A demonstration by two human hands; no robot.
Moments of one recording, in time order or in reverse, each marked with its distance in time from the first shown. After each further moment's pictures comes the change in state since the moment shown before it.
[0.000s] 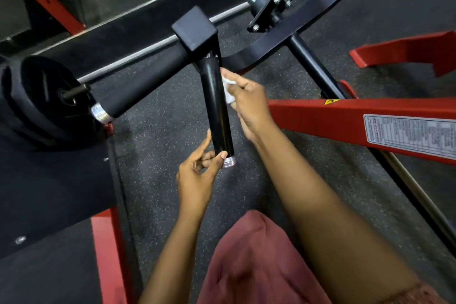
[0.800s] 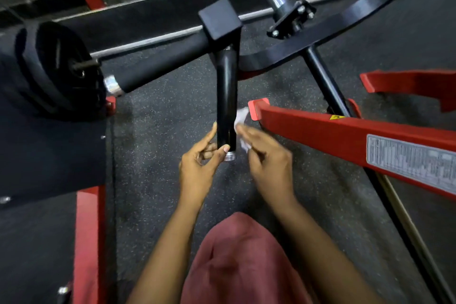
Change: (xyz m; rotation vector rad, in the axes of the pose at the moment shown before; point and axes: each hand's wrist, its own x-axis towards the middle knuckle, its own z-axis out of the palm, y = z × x) left_hand -0.003 -0.010 0.009 -0.107 0.048 0.023; right_hand -0.090 0.041 -0.045 -0.665 -0.054 -0.639
